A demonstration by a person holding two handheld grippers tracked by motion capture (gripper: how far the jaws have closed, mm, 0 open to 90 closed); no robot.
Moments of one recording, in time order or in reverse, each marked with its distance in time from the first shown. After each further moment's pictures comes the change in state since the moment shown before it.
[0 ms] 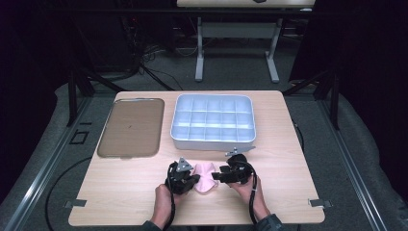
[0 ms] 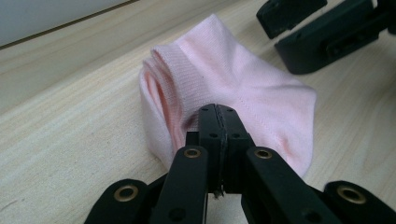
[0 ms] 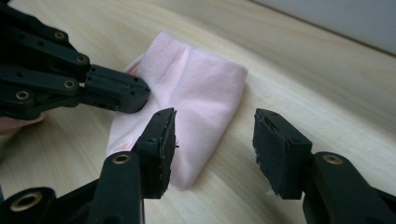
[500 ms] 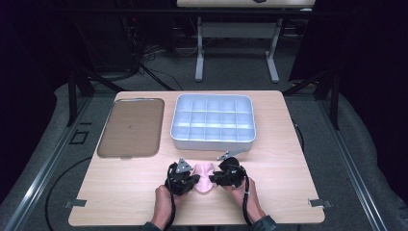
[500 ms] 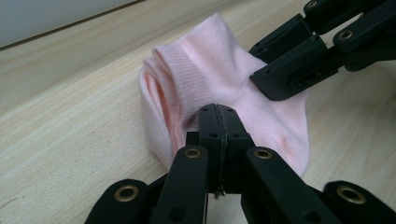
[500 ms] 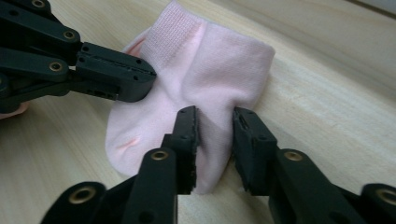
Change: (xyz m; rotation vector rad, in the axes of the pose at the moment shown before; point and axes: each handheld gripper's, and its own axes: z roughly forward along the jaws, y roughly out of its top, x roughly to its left) left arm -0.001 -0.002 -0.001 -0.014 0.008 -0.004; right arm 0.013 -0.001 0.016 0.060 -0.034 -0.014
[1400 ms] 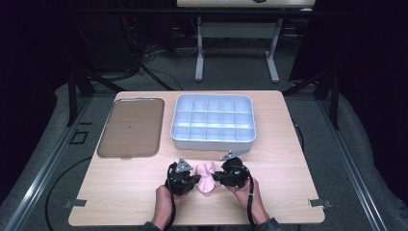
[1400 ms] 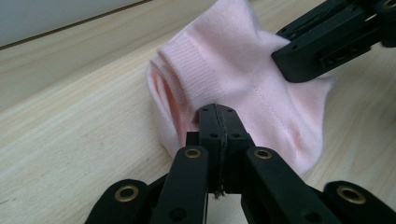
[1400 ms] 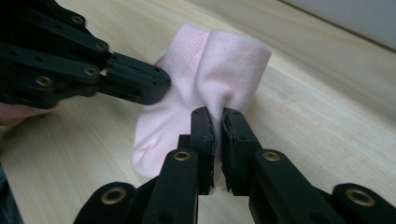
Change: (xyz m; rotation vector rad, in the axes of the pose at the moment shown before) left arm -0.003 0.003 0.001 -0.006 -0.023 -0.013; right arm 0.011 0.001 -0.024 -0.043 -0.025 -0.044
